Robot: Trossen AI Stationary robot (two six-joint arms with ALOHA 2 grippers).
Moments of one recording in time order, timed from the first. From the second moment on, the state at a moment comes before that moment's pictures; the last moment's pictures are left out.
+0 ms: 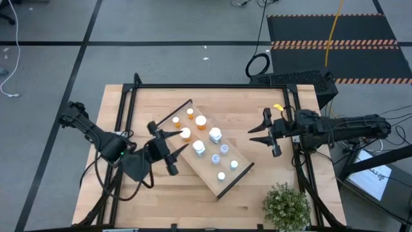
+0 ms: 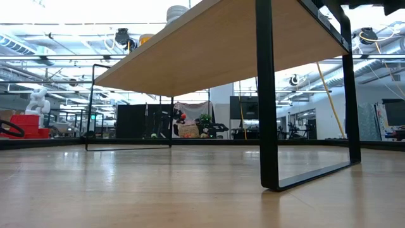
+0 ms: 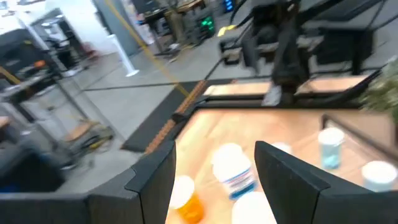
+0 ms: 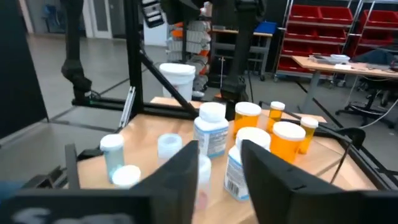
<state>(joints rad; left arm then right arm) -0.60 1.38 1.40 -0.49 -1.08 -0.12 0.04 0.67 0.53 0.08 -0.13 -0.05</state>
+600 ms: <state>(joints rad) -0.58 1.24 1.01 -0.31 -1.11 -0.24 0.04 0.52 0.50 -0.10 -0.02 -0.09</state>
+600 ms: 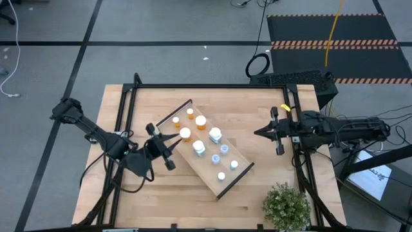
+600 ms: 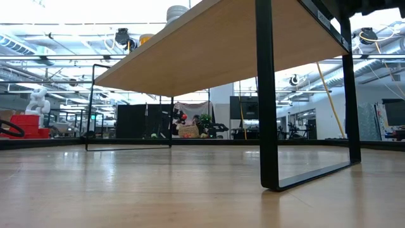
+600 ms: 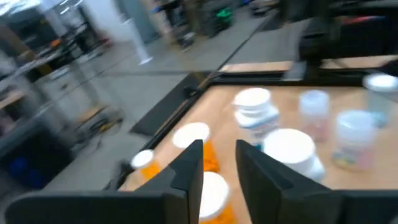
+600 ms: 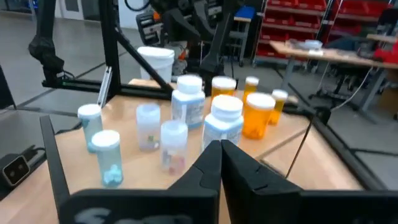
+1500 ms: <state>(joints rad) -0.49 0.89 0.58 0.08 -0.52 0.13 0.05 0.48 0.17 0.22 0.05 -0.11</state>
